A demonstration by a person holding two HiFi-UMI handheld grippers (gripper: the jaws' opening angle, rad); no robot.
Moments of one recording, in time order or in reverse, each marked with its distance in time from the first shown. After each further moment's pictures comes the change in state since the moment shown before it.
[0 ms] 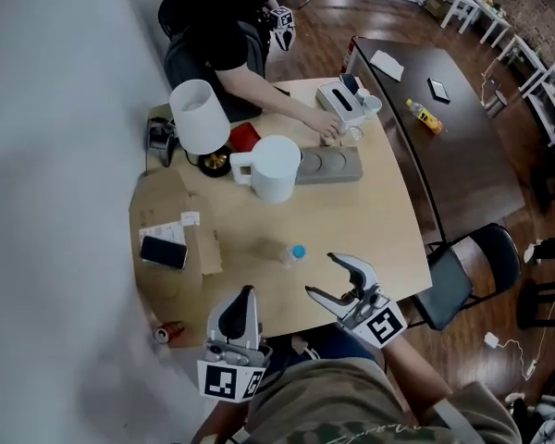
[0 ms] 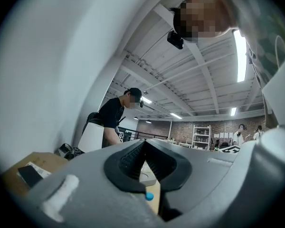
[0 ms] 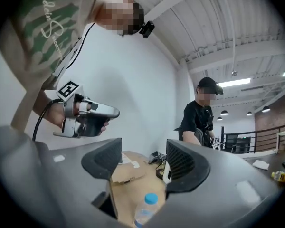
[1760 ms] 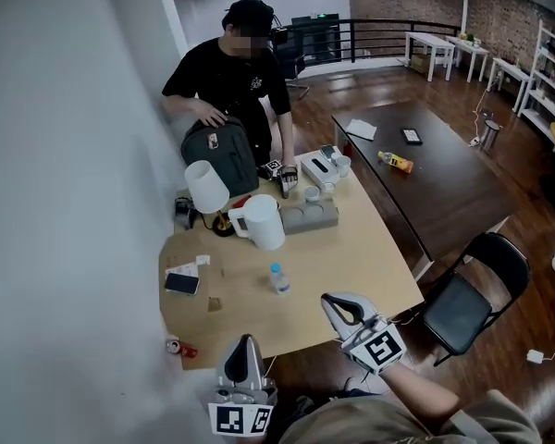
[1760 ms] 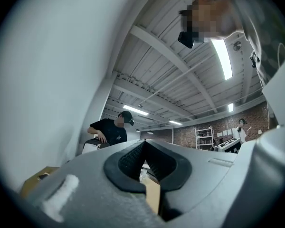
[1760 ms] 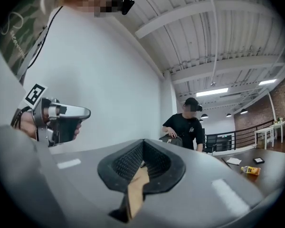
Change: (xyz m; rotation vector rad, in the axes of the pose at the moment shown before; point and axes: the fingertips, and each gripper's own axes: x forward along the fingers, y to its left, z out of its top) left arm -0.129 -0.167 0.054 0.146 -0.150 0.055; right arm -0.159 0.030 0.084 0.013 -0.039 -0.188
